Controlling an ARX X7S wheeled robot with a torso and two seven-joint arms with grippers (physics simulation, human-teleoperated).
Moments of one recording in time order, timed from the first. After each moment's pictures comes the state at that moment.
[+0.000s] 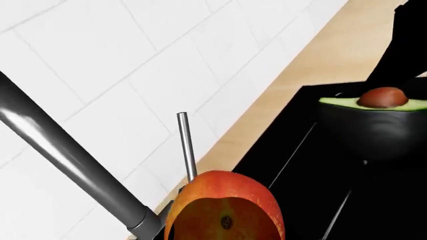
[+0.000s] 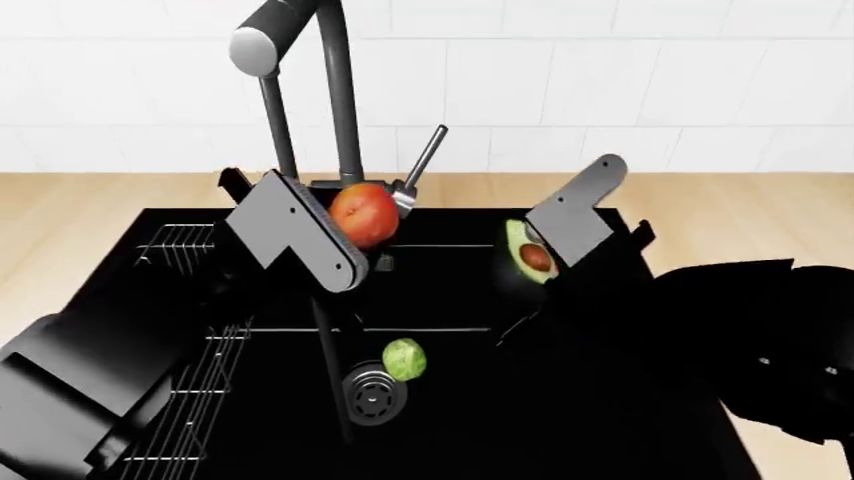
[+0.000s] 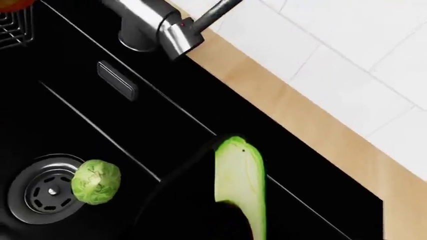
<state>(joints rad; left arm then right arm) -0.84 -0.60 0.55 0.34 -0.37 -0.73 0.31 1.17 0.72 -0.89 -0.28 1.20 1.08 0.38</state>
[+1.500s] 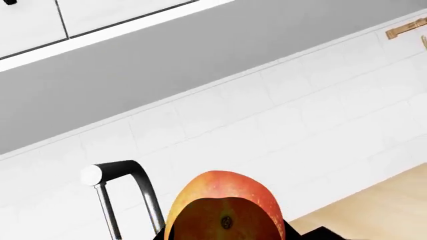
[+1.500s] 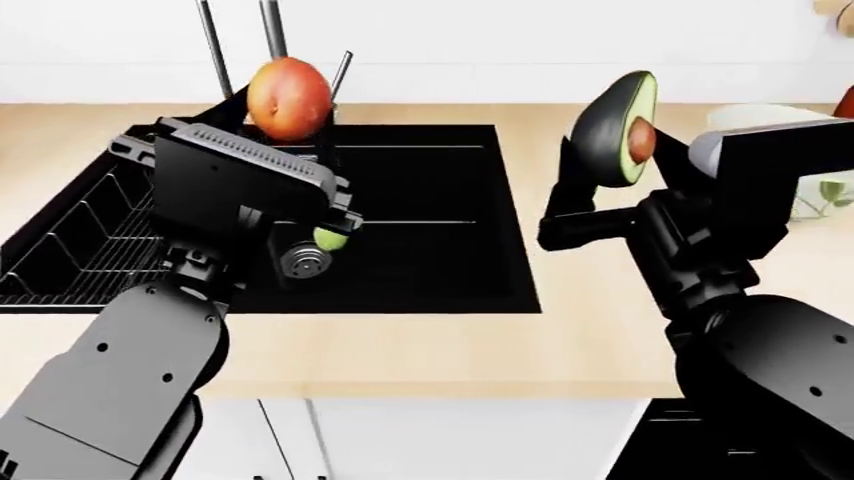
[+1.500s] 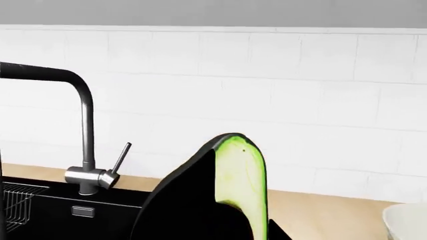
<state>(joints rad) -0.70 -0.42 0.37 0.45 -0.23 -0.58 -0.17 0.81 0.80 -0.55 -0.49 1.05 0.43 0.66</state>
